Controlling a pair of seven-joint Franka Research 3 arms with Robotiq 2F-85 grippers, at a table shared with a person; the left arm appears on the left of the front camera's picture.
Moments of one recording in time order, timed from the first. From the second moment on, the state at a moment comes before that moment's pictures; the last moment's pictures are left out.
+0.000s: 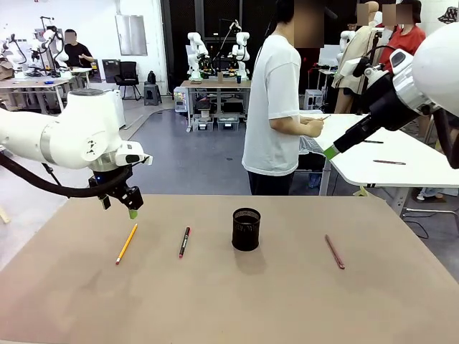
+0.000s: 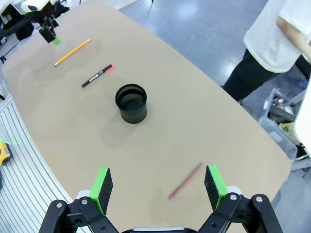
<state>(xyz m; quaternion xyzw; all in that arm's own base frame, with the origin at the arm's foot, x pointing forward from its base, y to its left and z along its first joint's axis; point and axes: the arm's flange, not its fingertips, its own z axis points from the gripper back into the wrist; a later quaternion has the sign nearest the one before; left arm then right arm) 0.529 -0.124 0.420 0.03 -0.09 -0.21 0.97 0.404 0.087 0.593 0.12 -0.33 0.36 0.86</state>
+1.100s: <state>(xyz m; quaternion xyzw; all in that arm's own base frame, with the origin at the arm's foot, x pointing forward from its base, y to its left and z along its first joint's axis) 0.593 -0.123 0.314 0.03 -0.04 -0.14 0.99 0.404 0.087 0.593 0.12 -0.33 0.36 0.86</state>
